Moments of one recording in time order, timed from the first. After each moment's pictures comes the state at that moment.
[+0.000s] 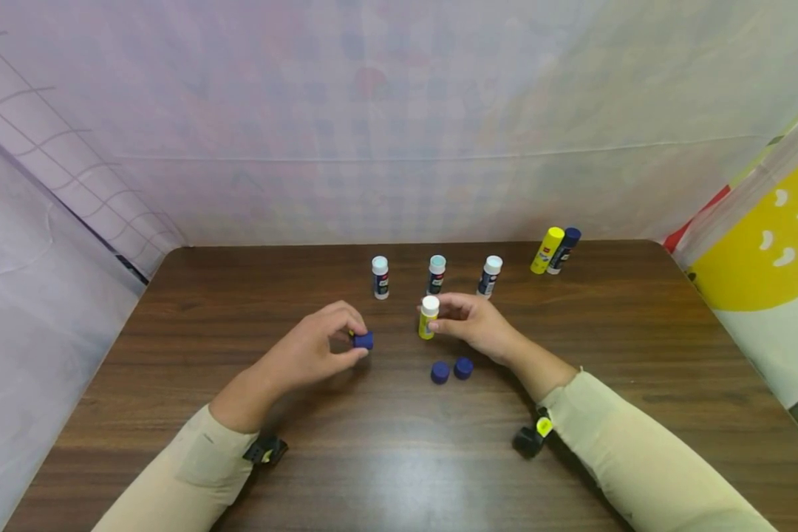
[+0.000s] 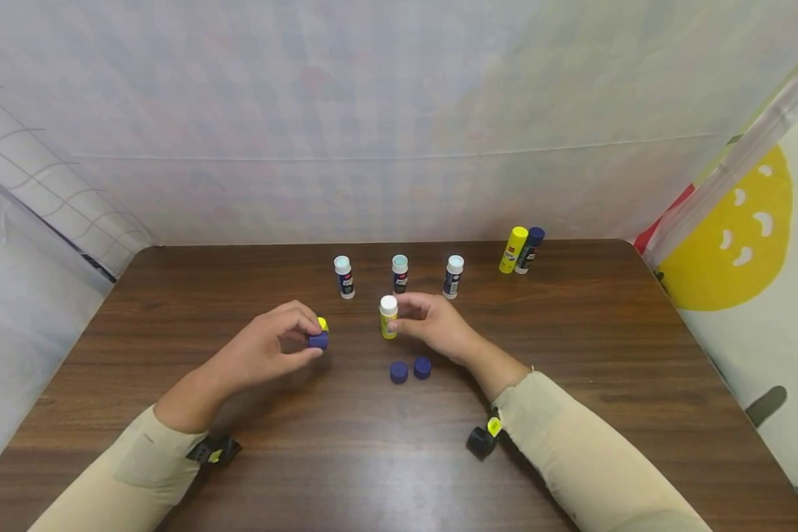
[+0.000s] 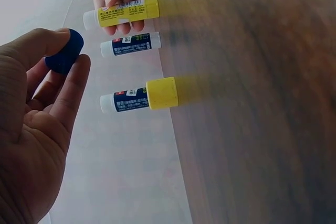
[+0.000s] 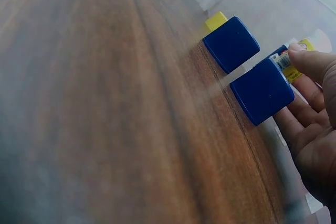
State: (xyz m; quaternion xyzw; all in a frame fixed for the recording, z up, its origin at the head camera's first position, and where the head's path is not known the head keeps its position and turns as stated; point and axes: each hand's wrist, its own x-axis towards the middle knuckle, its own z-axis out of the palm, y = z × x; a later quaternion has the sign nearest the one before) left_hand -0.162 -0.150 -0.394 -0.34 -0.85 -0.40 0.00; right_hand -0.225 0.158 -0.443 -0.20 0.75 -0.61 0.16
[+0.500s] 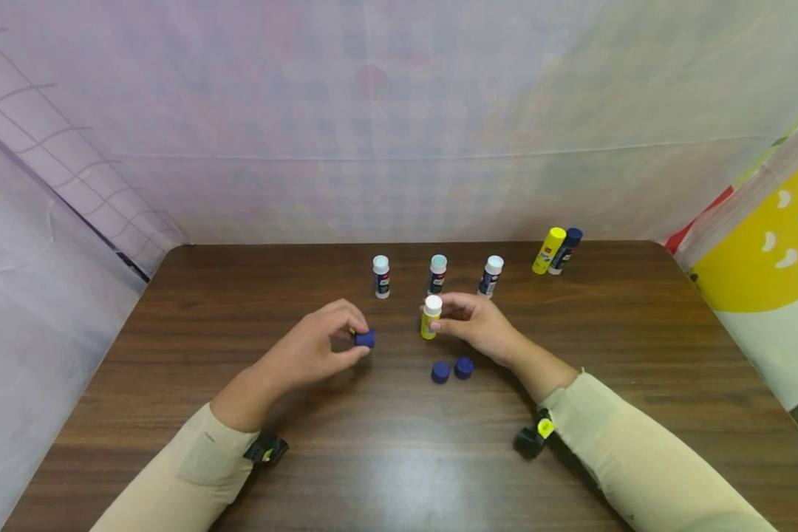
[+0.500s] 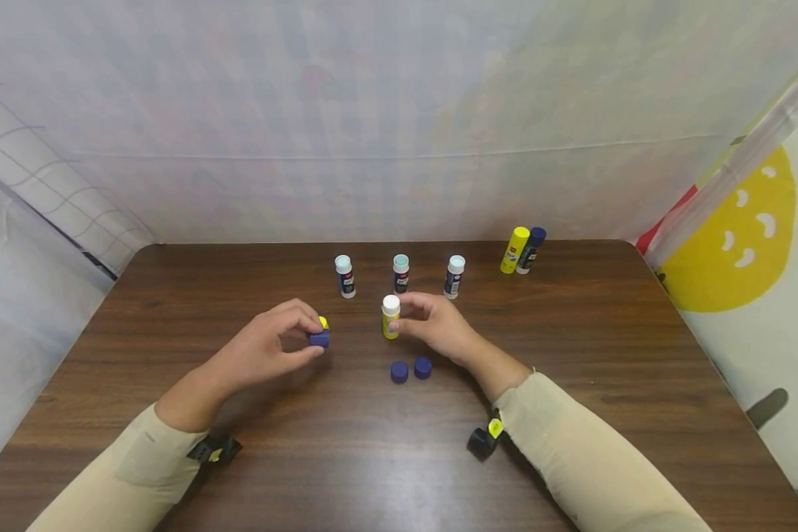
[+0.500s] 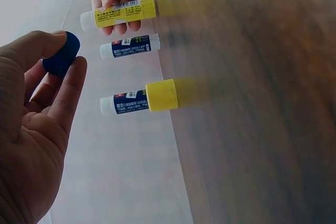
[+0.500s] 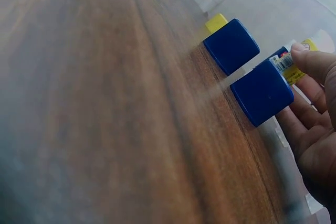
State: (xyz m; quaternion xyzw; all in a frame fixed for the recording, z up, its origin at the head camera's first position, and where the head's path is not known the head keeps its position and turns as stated) left_hand -0.162 -0.149 -0.393 -0.34 -0.85 -0.40 0.01; right_hand -0.224 0.159 -0.443 -0.21 0.75 -0.61 0.15
